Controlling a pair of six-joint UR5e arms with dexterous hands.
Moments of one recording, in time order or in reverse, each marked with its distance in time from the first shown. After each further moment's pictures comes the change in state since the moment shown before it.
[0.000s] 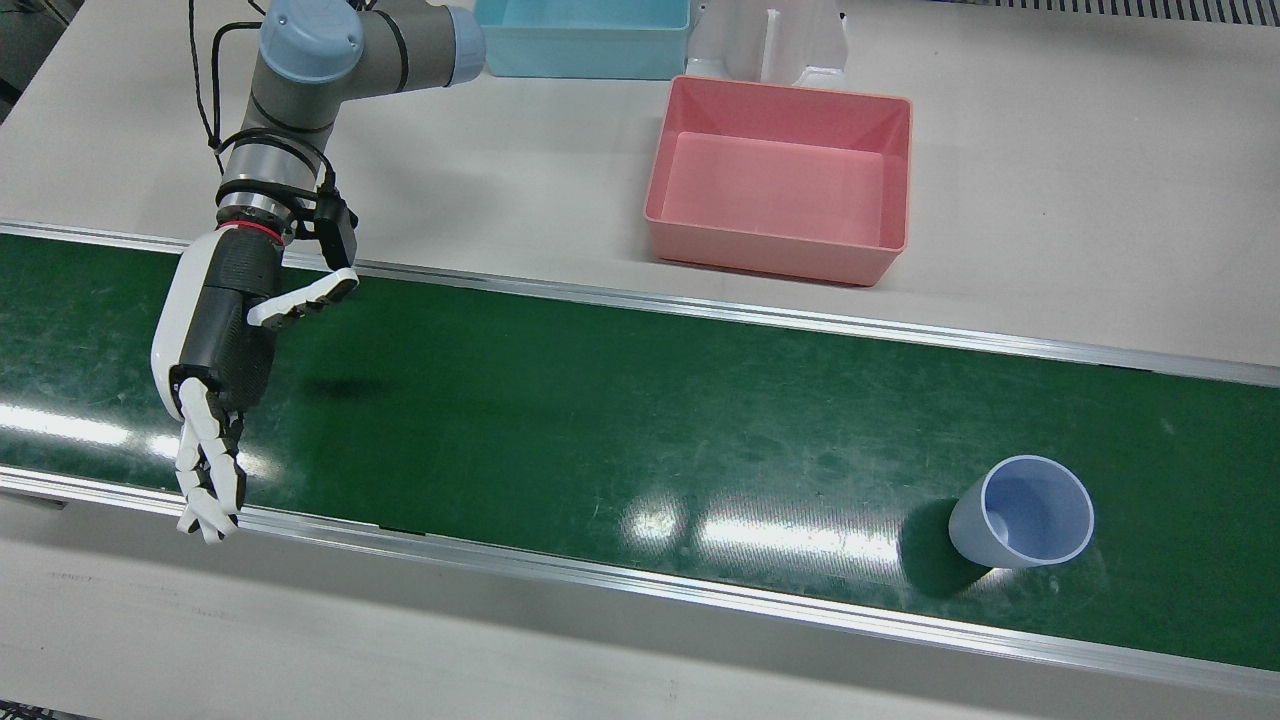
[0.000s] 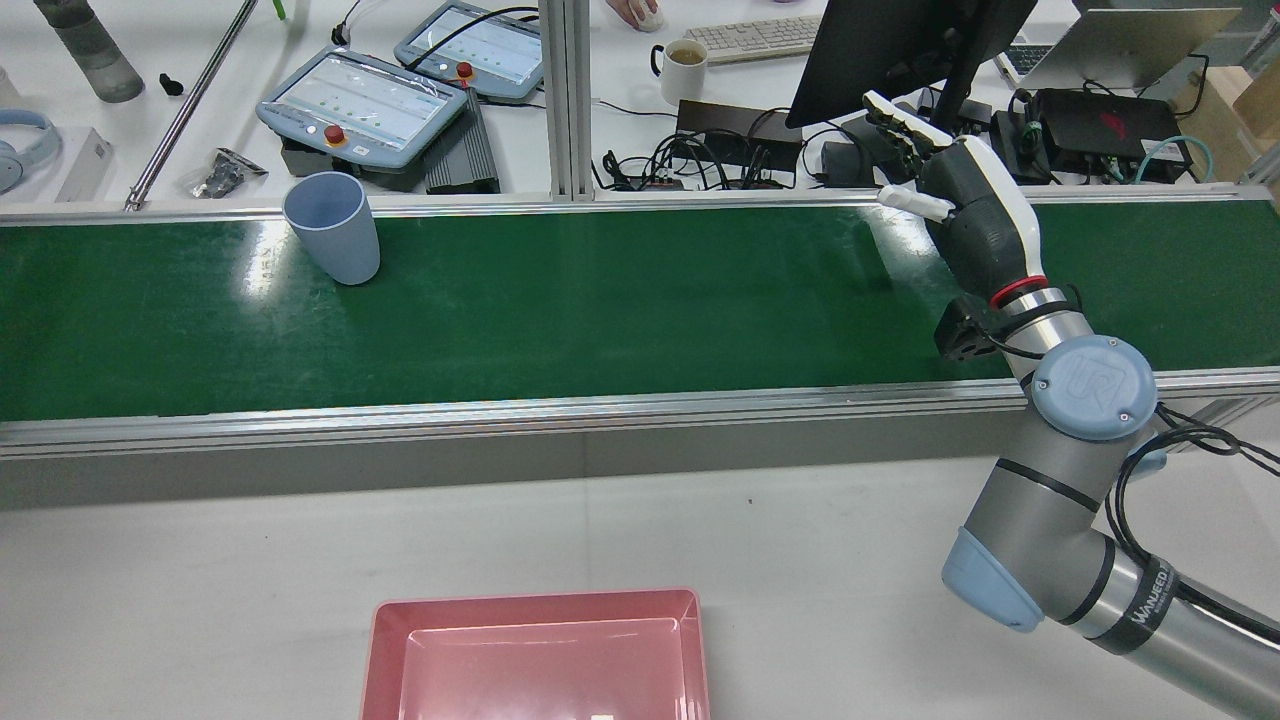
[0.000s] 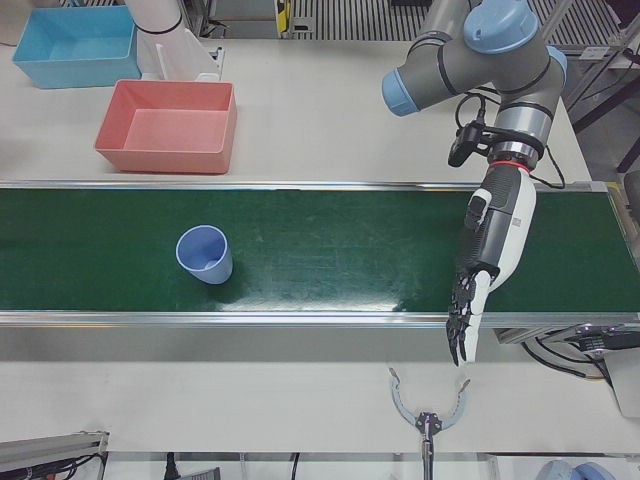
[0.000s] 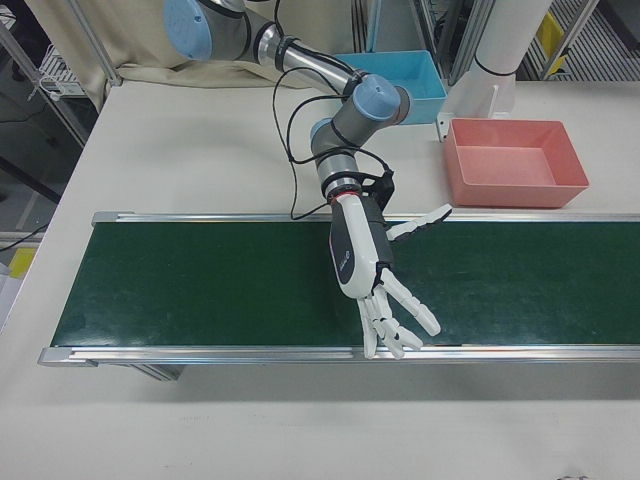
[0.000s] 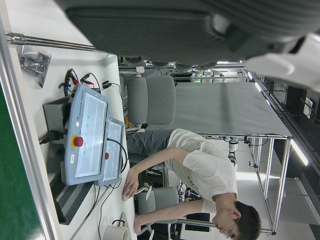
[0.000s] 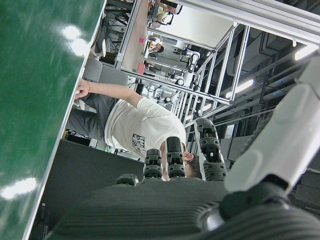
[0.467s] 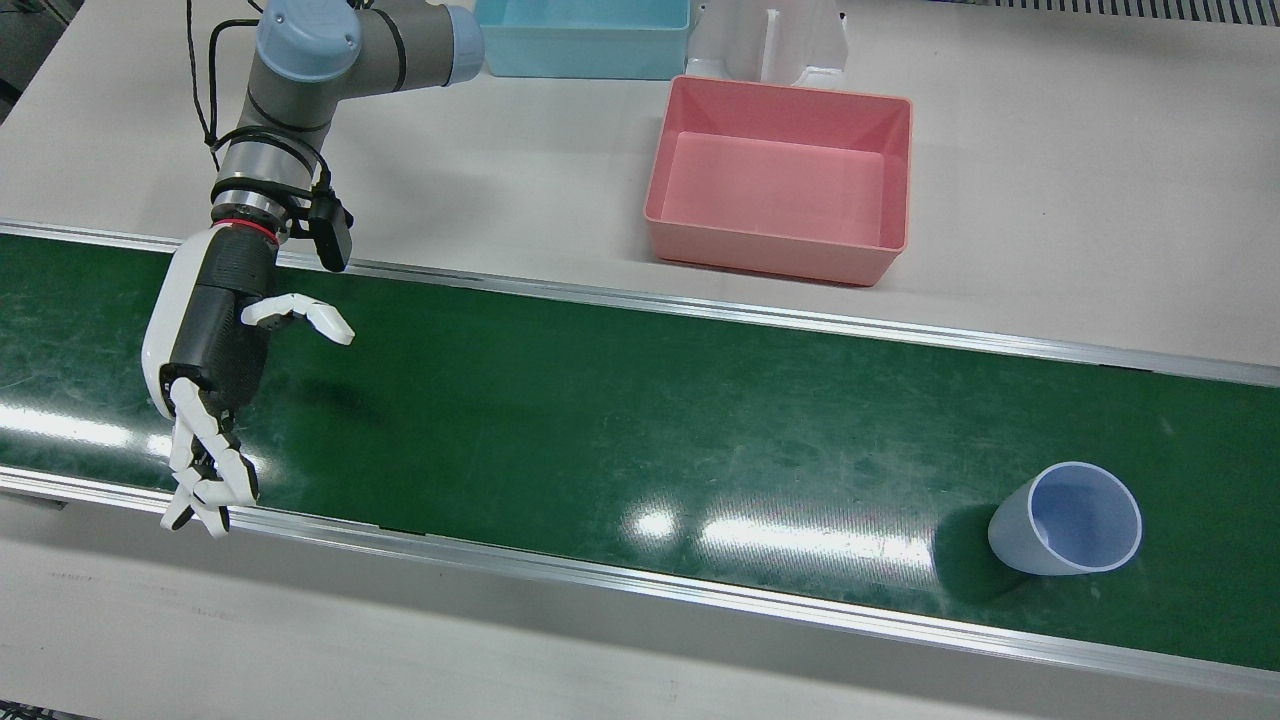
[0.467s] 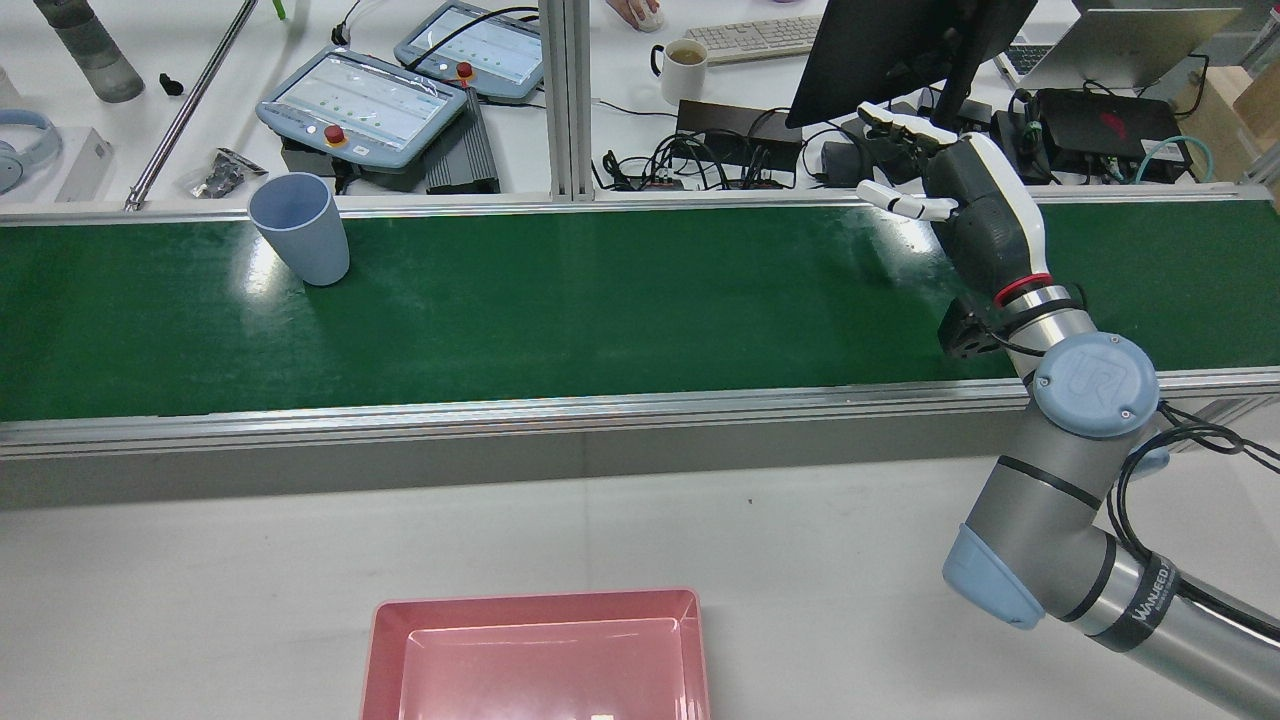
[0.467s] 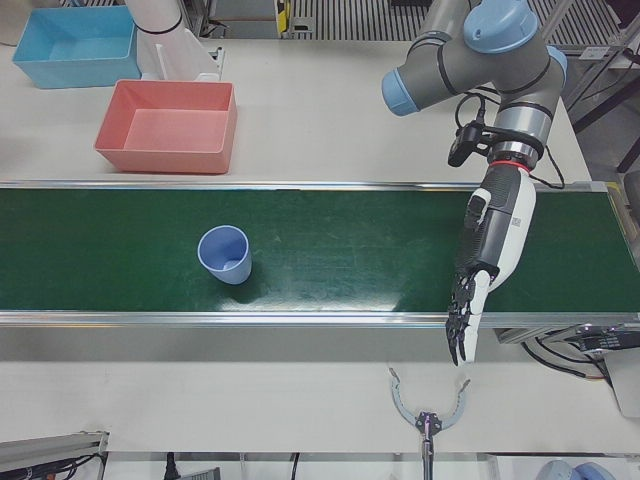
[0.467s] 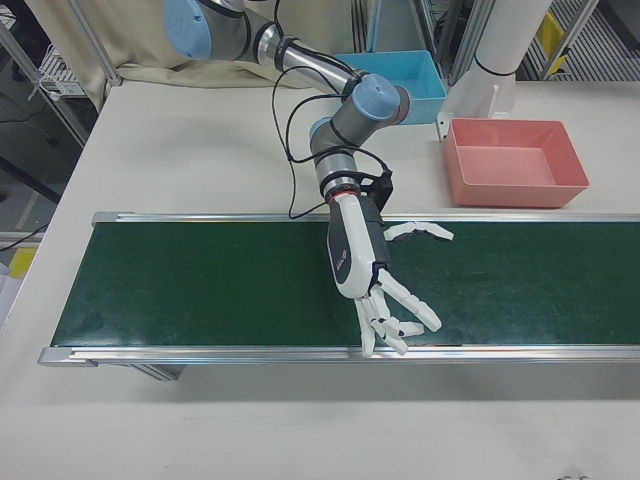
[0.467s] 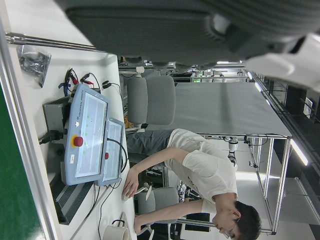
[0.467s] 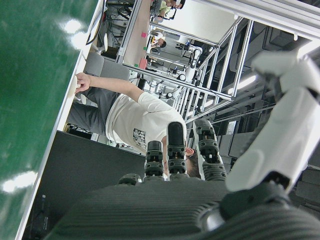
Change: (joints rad) left arm 0.000 0.000 -0.001 0.000 0.000 0.000; right arm 0.005 0.001 -0.001 -0.009 0.005 0.002
